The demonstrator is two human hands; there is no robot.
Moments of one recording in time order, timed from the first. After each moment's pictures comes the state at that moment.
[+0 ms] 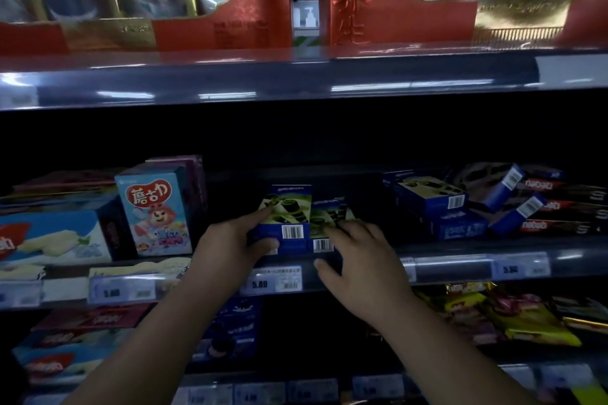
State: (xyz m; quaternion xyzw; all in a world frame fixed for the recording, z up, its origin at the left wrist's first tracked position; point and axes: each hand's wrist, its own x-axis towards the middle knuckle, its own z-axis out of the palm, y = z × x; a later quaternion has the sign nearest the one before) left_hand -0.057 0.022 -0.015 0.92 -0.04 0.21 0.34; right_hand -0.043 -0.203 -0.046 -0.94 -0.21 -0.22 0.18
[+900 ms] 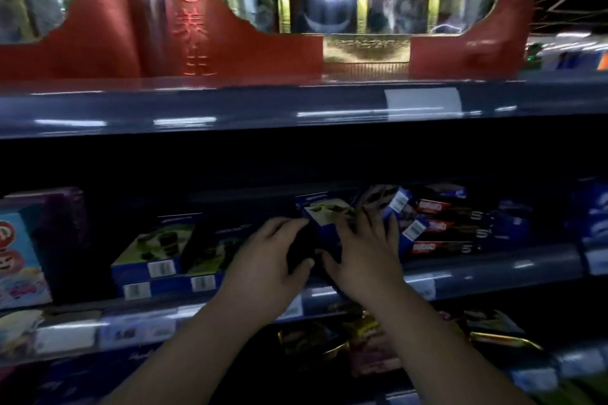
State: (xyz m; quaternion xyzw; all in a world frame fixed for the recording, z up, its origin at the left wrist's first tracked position) left_hand -0.020 -0.188 -0.008 0.91 -0.20 0.27 0.25; right_hand 0.020 -0.368 -0.028 -0.96 -0.07 -0.24 0.09
